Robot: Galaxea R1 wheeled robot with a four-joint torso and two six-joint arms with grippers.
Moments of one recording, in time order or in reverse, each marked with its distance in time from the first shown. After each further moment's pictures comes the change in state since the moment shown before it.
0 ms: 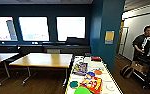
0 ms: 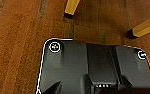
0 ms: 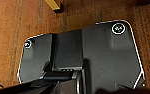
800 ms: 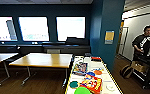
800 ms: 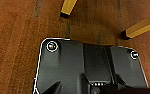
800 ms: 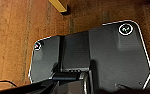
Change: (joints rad) left arm 0.004 -0.137 0.222 0.001 -0.006 0.003; right arm 0.003 -0.142 0.243 0.004 0.003 0.007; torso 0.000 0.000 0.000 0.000
